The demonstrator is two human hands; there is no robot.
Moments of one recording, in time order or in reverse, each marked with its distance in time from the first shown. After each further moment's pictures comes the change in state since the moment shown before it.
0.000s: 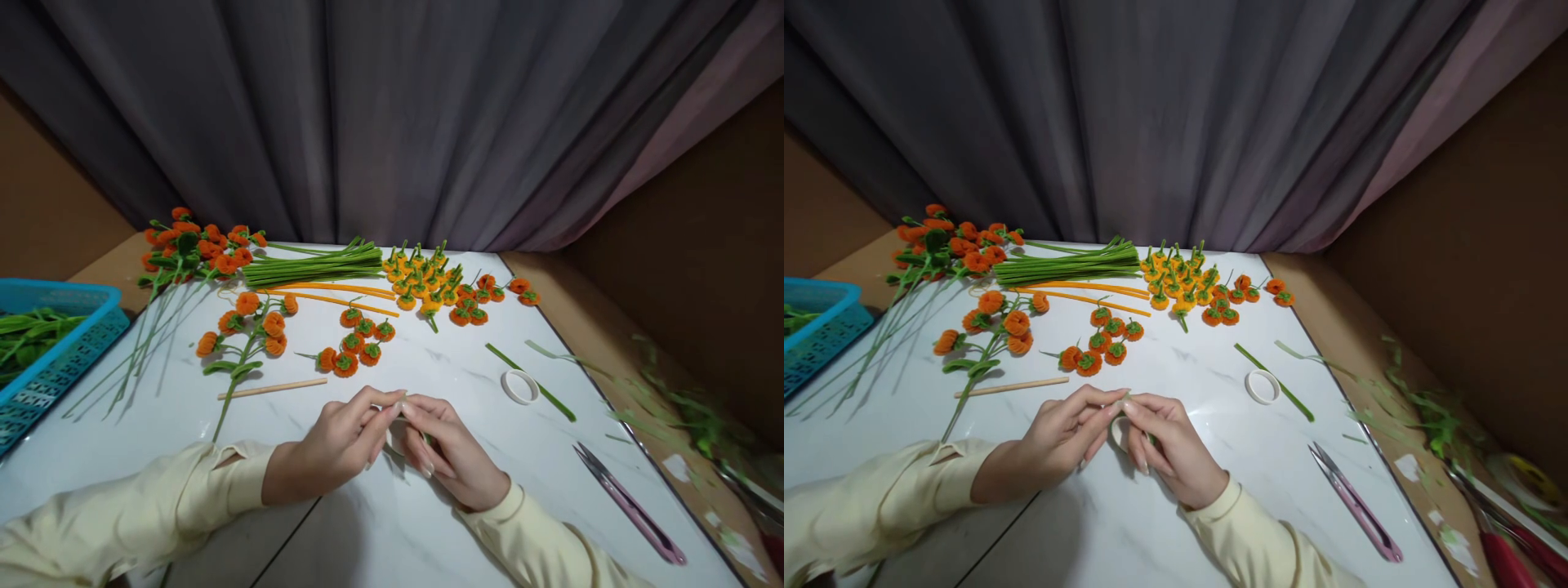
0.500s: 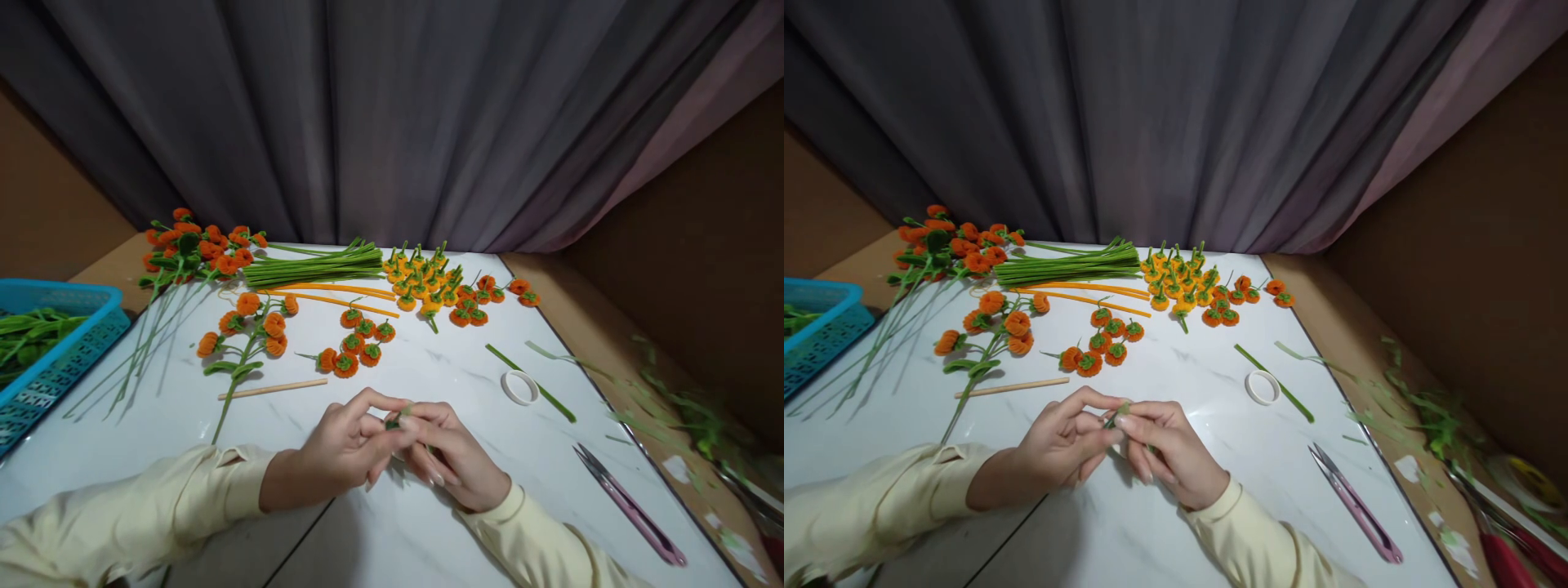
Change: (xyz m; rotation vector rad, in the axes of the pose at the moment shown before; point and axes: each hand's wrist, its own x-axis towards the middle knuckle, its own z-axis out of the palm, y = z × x) left_hand -0.002 0.008 0.003 -0.494 -0.136 -0.389; right_hand -0.003 -0.002 -0.003 0.000 -0.104 0.017
